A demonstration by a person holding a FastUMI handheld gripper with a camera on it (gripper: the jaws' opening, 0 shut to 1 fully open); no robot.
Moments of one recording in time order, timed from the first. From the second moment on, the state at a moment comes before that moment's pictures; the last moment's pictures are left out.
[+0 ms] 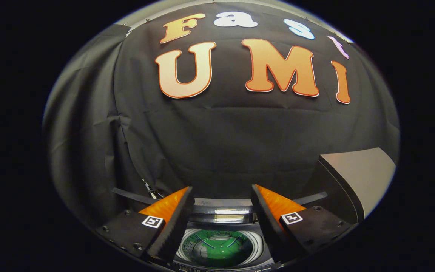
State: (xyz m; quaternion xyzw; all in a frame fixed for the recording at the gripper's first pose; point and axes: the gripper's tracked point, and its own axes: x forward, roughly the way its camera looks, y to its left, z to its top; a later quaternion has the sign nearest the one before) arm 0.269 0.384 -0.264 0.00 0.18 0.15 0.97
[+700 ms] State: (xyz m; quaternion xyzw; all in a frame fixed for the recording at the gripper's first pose) arm 0.239 0.378 -0.281 0.01 0.14 0.15 0.98
